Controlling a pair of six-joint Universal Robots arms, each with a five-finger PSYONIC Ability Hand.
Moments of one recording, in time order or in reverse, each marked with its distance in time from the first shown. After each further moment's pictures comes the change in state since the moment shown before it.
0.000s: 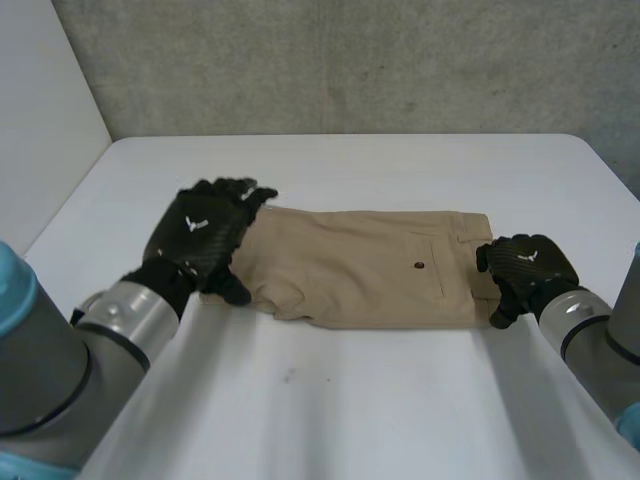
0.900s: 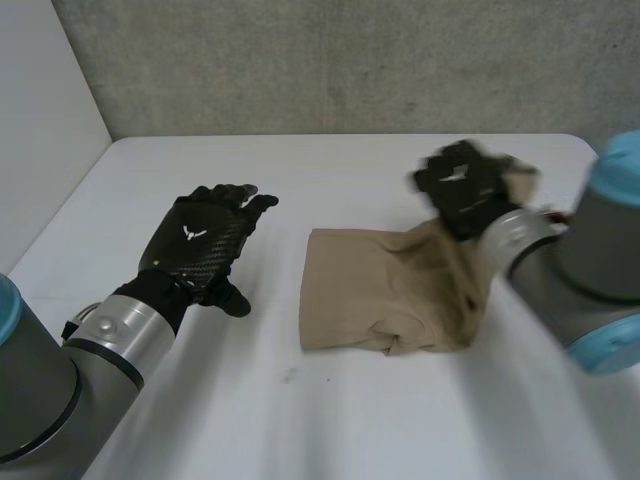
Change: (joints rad) left arm -0.007 0.052 -0.038 -0.012 -0.005 0.003; right arm 0.220 0.065 -0.365 0.045 -0.104 -0.309; left_hand -0.003 -0.005 -0.006 -0.006 0.000; right_hand 0.470 0.624 0.637 0.636 0.602
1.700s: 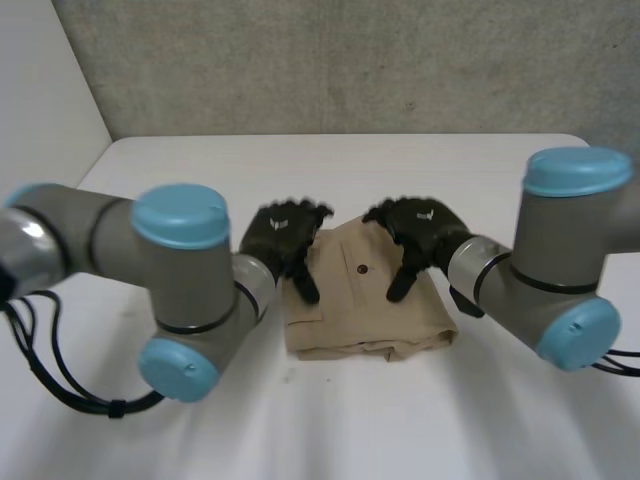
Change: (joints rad) left arm -0.180 -0.609 0.684 -0.279 -0.183 -0.174; right arm 0.009 0.200 -0.177 0.236 -0.023 0.537; left_hand 0.000 0.000 0.000 0.000 0.000; right_hand -0.738 -0.963 -0.980 -0.959 -0.901
